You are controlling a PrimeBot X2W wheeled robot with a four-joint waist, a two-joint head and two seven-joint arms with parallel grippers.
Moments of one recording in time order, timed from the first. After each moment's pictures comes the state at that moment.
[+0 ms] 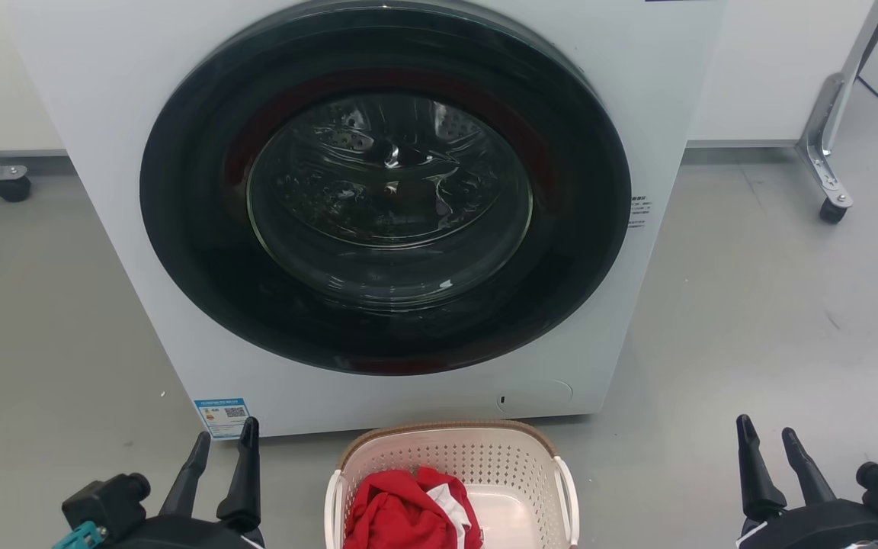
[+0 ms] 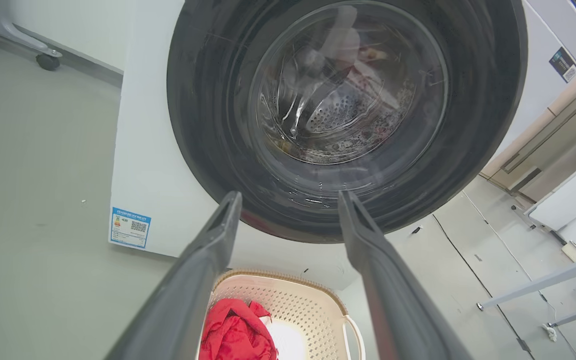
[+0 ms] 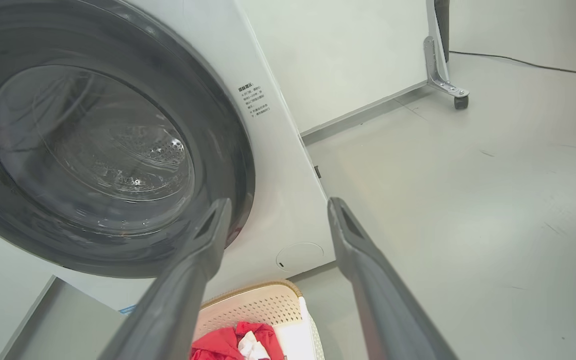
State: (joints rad) left arm -0.14 0.18 -0.24 0.28 -0.81 0.02 -0.14; right arm -0.15 -0.21 0.18 0.34 0.69 -0.01 -0.14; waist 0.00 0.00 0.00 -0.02
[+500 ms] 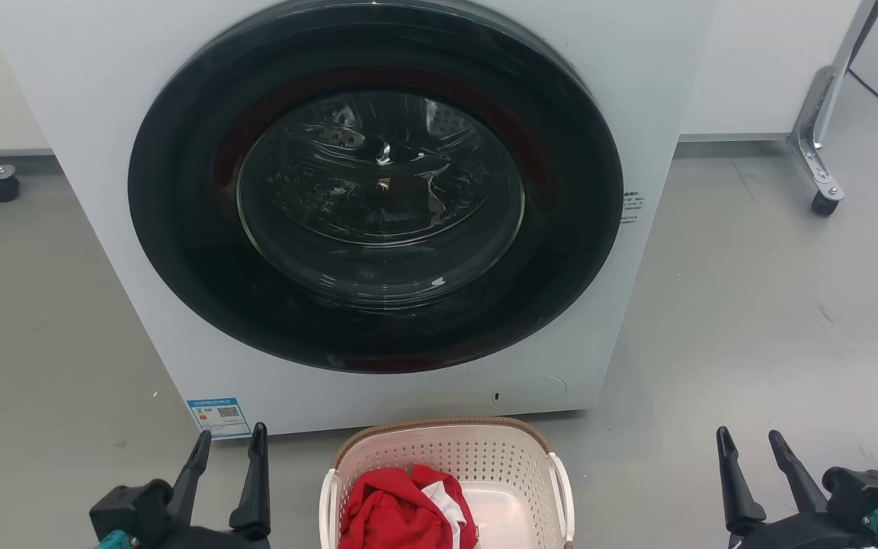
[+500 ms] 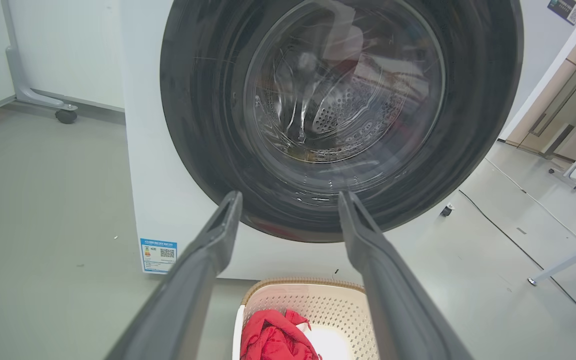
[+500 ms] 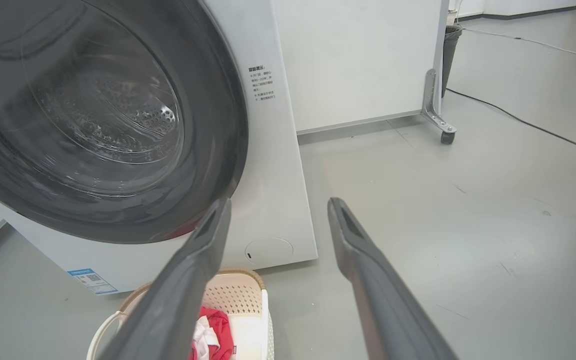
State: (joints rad) left arm -0.13 0.19 -0.28 0.27 -0.64 0.06 -0.19; right arm -0.15 -0.23 0.24 0.38 0.51 -0.04 -0.19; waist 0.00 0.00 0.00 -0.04
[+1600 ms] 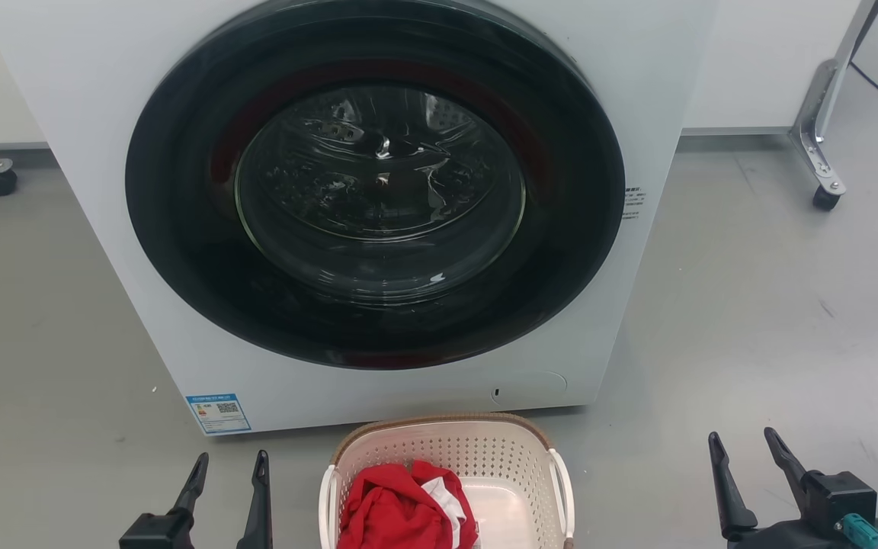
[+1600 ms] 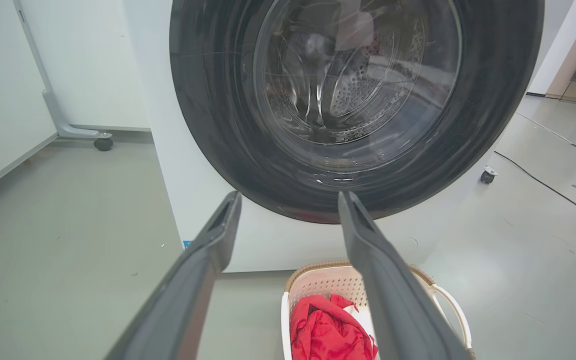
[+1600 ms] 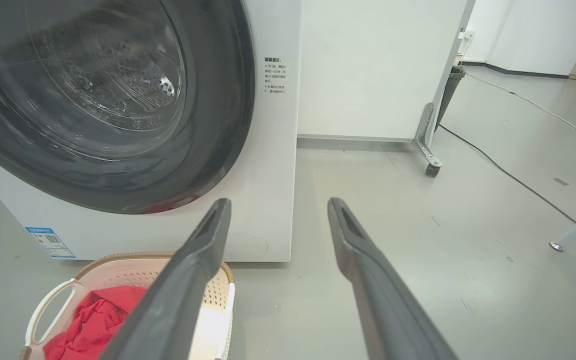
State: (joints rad) left arm -0.09 0.18 -0.29 0.32 -0.44 0.12 -0.25; right arm -0.18 -0.24 0.28 0.44 0.31 -0.06 -0.25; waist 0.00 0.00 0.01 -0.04
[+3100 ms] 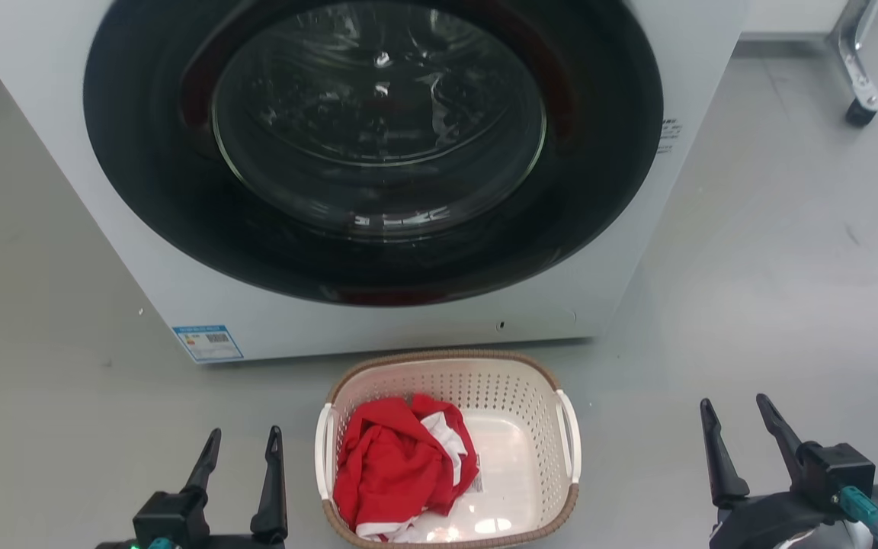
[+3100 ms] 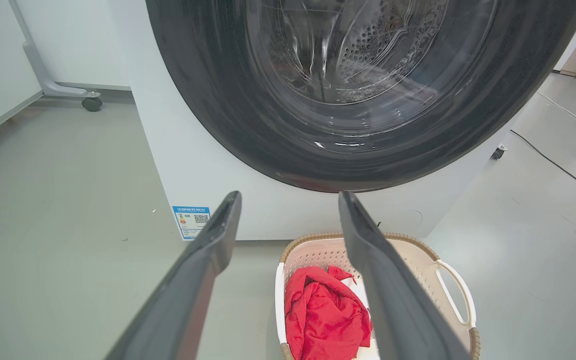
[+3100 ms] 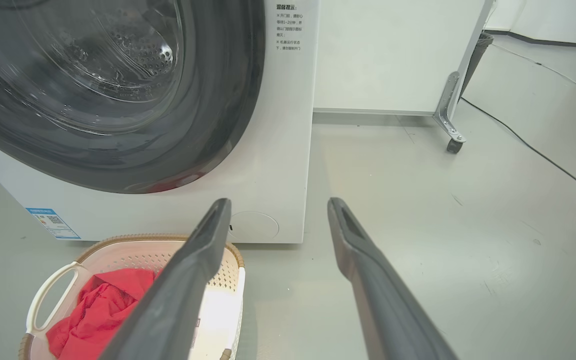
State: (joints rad) left arm -0.13 0.14 -0.28 0.32 -0.41 0.12 -0.25; right arm -0.22 -0.22 0.26 0.42 0.30 -0.04 -0.25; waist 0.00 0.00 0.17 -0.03
